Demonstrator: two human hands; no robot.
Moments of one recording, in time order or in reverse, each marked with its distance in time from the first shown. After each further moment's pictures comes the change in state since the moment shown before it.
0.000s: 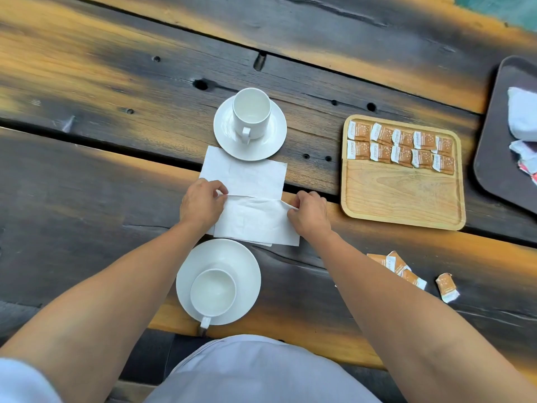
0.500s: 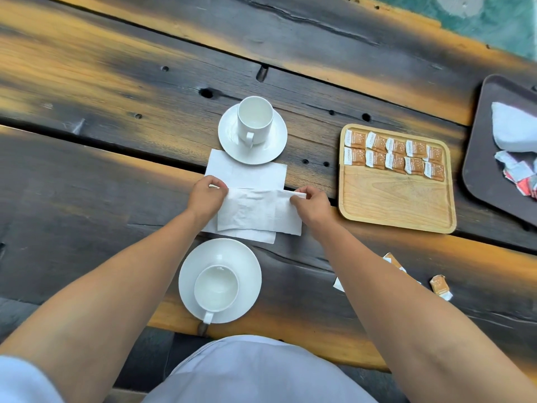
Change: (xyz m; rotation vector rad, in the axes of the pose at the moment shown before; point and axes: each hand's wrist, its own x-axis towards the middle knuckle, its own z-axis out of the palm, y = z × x) left_hand -0.008 0.019 -0.018 -0.632 -0.041 -0.275; right_hand -0.009 -0.015 -0.024 0.666 -0.001 0.185
